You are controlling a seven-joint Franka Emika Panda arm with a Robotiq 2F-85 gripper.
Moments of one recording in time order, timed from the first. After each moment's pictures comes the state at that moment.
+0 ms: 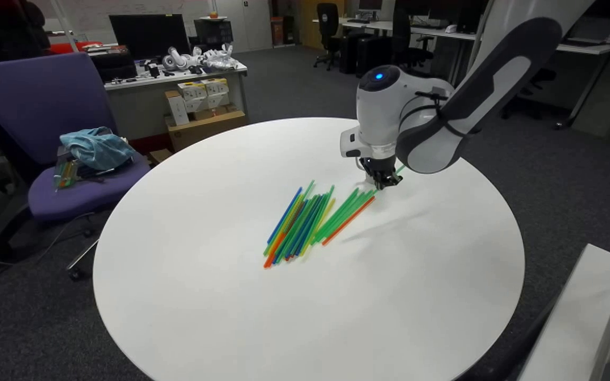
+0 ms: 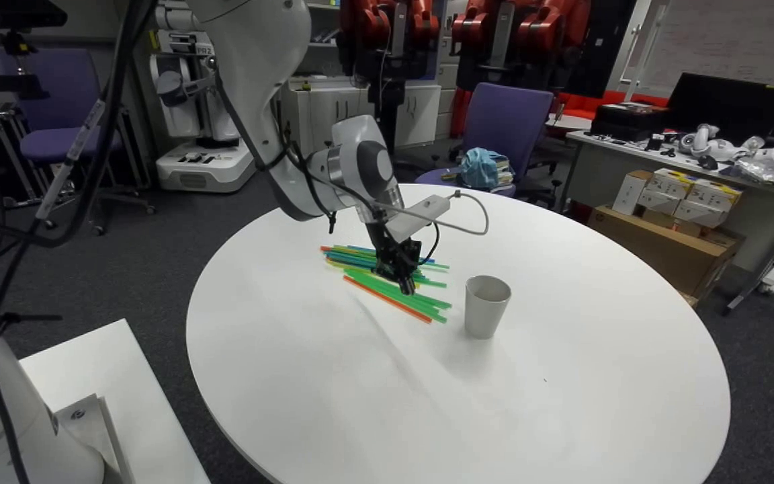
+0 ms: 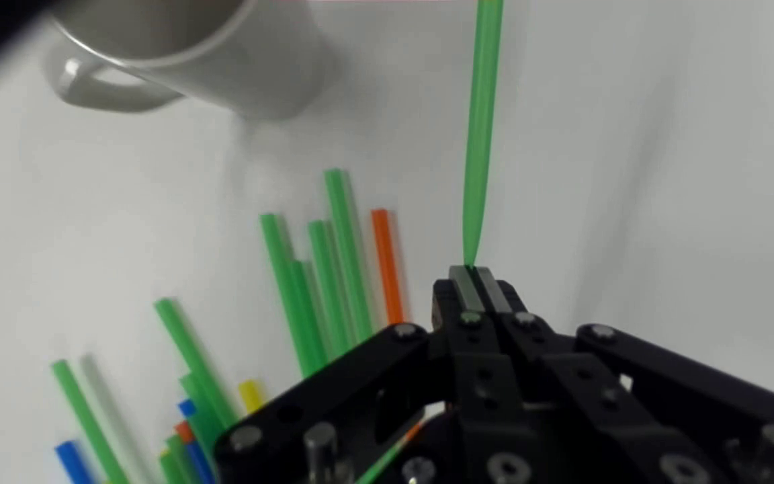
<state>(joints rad) 0.08 0.42 -0.13 -2.17 -0.73 2.67 -0.95</state>
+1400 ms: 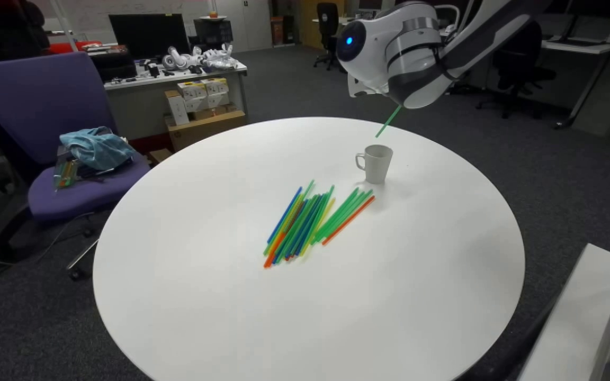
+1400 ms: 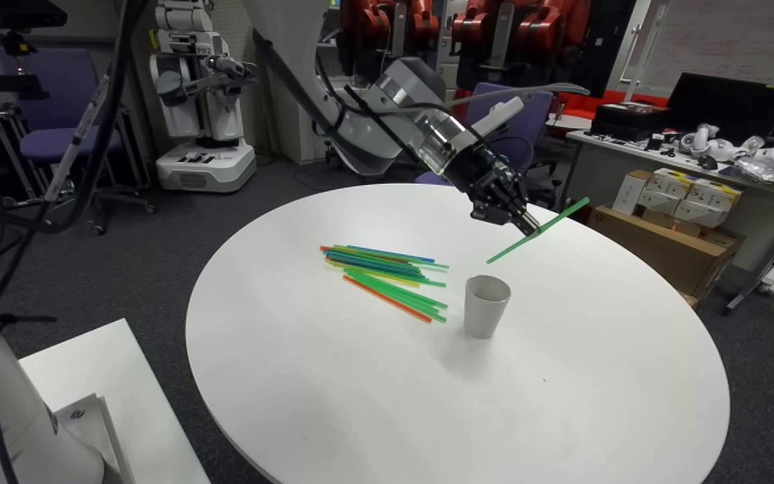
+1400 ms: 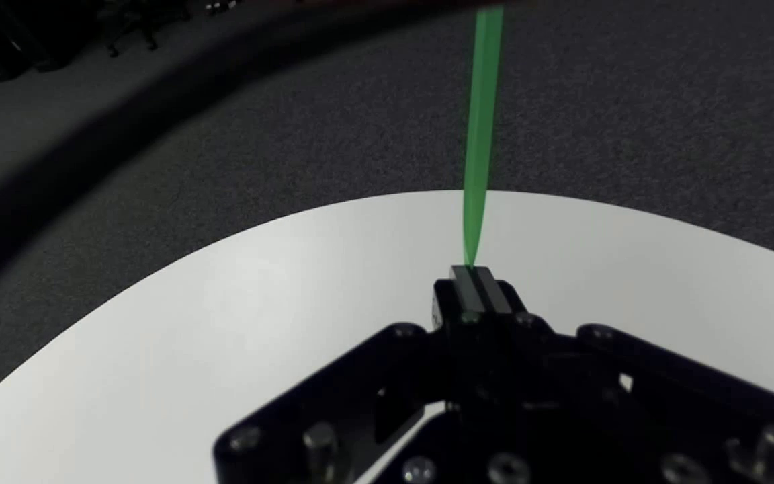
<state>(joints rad) 0.03 0.42 -0.14 -1.83 -1.22 2.11 -0.74</state>
